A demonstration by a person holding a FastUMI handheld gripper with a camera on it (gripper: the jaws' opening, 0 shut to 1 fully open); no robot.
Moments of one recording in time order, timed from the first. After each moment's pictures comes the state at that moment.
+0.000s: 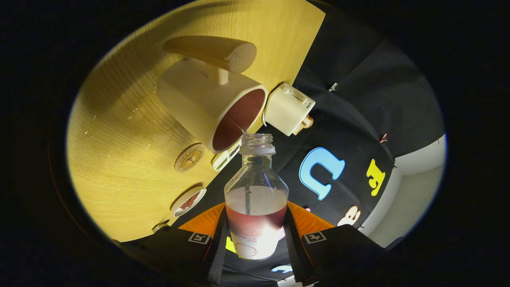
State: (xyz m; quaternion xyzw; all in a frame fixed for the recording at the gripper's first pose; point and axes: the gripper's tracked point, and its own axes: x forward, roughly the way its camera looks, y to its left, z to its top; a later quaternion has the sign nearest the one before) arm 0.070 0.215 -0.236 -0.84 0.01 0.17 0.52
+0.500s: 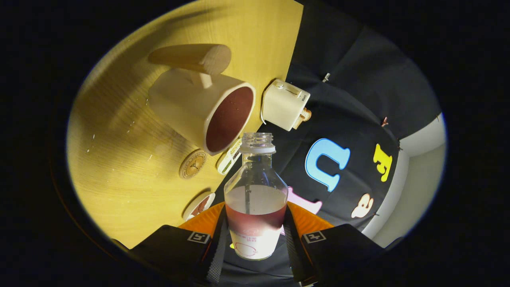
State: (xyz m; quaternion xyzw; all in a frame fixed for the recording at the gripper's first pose) arm 0.066 0.209 -0.244 -0.79 0.04 0.18 0.59
